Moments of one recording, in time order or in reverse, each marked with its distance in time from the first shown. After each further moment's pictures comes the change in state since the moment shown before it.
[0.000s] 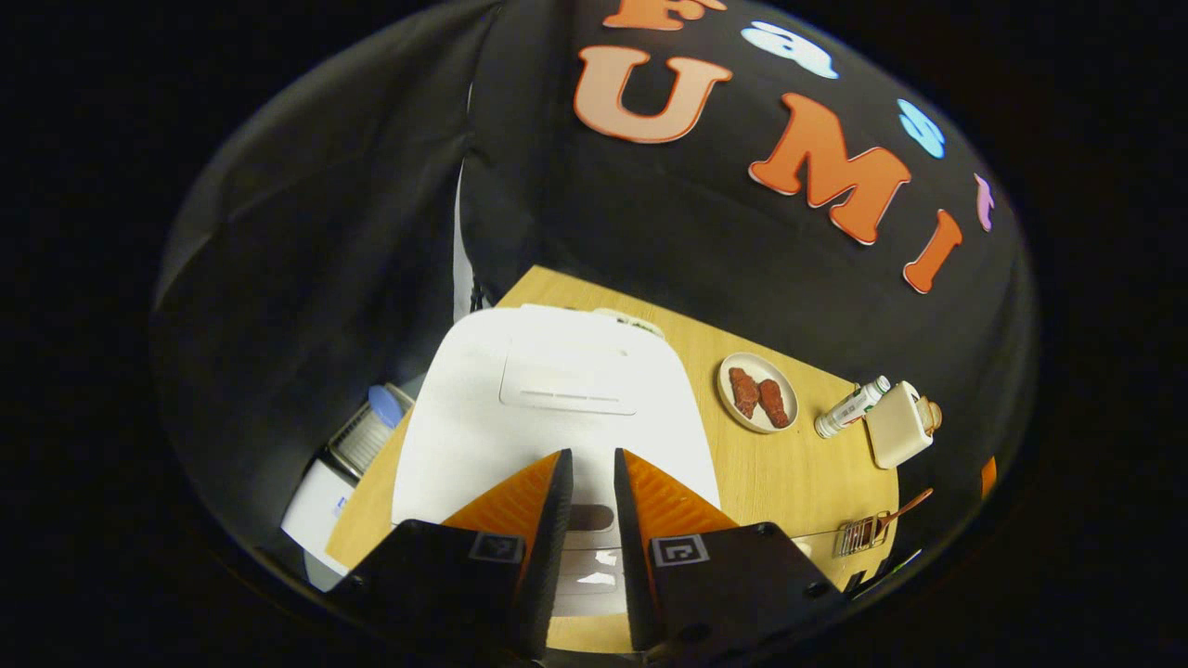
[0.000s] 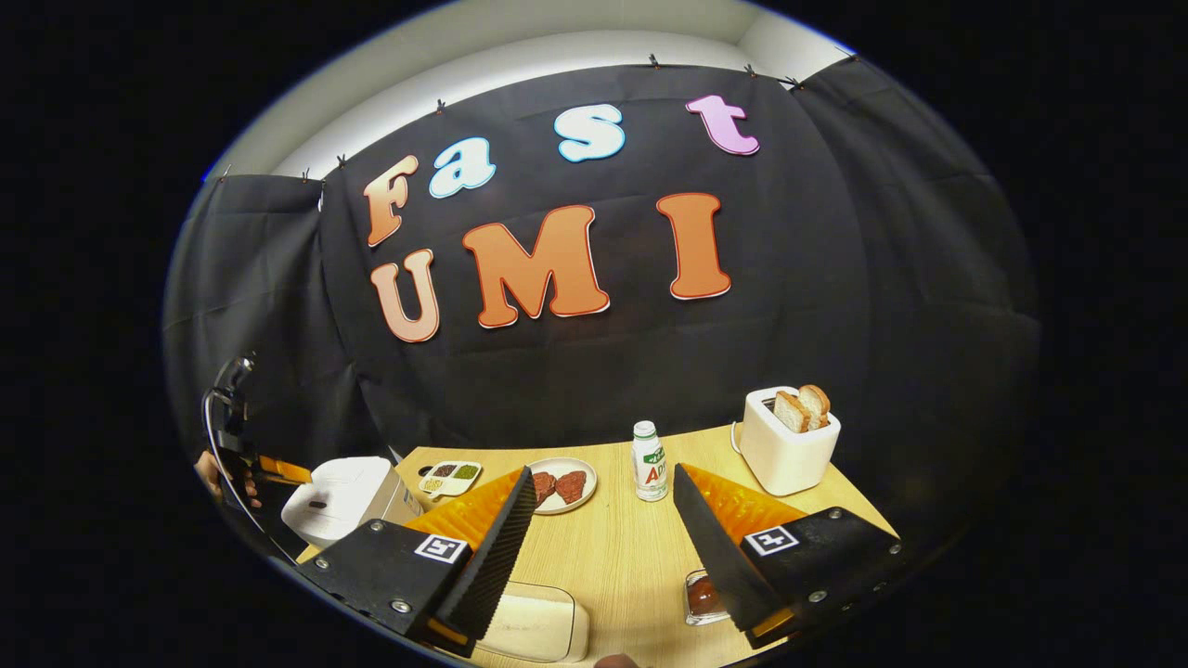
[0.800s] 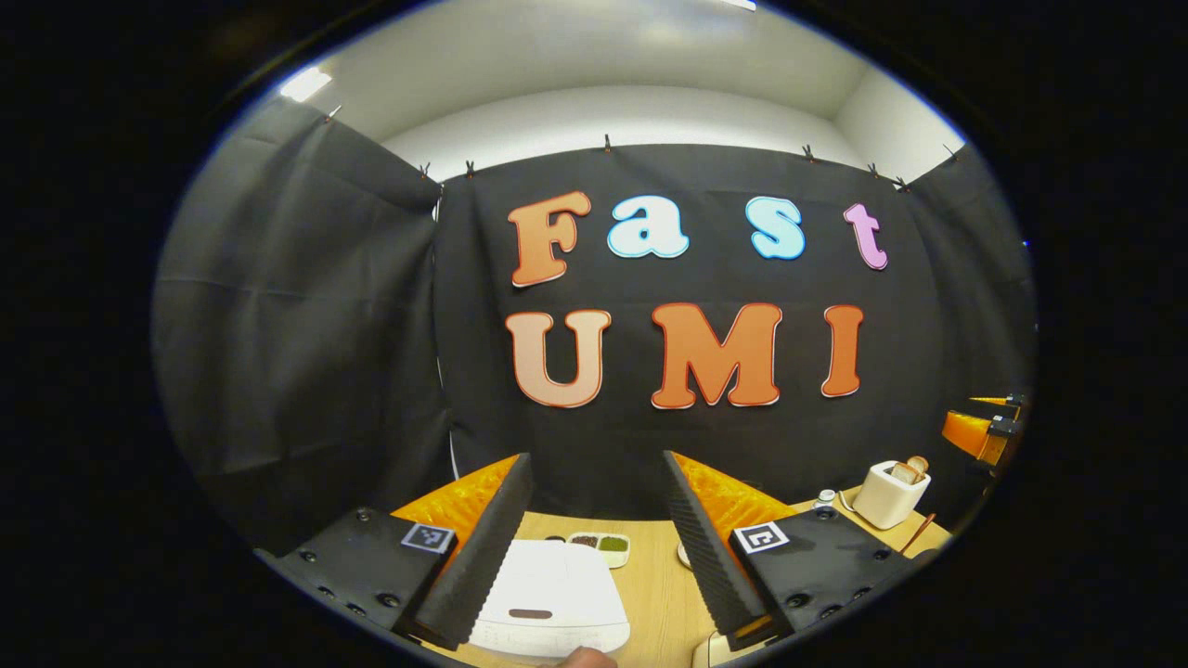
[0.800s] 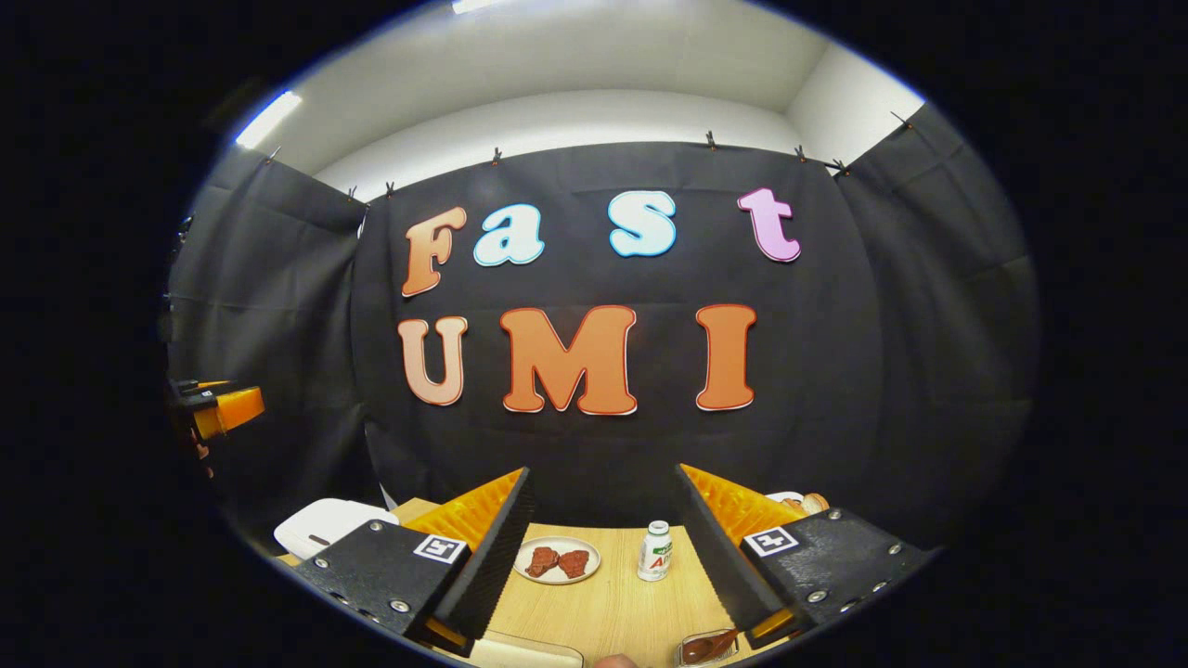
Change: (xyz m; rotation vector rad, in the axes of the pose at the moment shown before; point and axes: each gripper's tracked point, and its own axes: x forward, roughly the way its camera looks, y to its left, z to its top) left arm -0.199 -0.106 0.121 0.210 -0.754 0.034; right arm -0.008 0.059 0.110 -0.133 -0.284 0.020
